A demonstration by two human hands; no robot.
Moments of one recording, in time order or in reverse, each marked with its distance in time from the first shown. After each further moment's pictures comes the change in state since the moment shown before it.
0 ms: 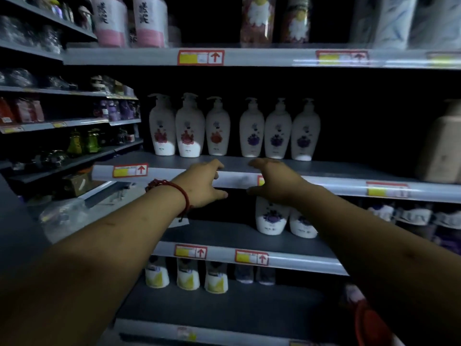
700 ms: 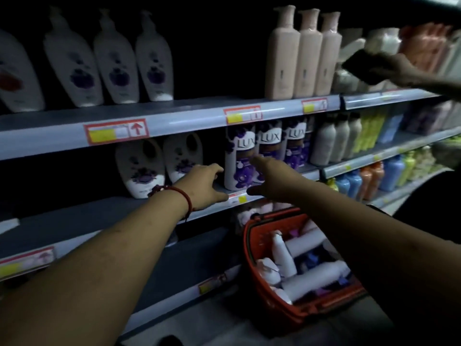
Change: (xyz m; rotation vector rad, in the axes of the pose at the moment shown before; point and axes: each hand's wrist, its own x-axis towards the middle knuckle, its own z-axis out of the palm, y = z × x) left_hand 0.060 0.181 0.237 -0.161 -0.371 0.386; right_hand -0.197 0.215 0.034 -0.007 -0.026 0.567
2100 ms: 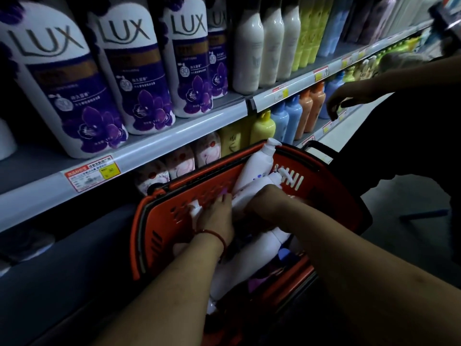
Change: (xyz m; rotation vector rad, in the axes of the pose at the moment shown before) left_hand 0.145 0.078 0.375 0.007 -0.230 0.042; right_hand -0.038 0.271 0.153 0.557 -0.228 0.860
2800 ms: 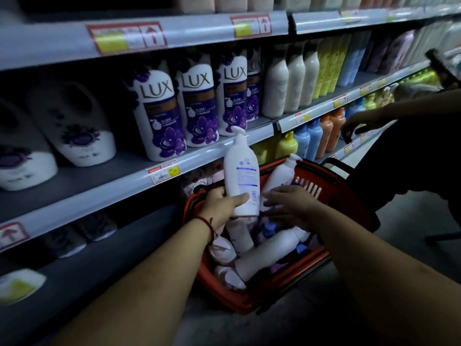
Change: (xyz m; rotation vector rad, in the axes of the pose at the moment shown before) left_hand -0.076 -0.003 -0.095 -1.248 0.081 -0.267; right_hand -0.082 -0.019 -0.010 0.527 -0.114 -0.090
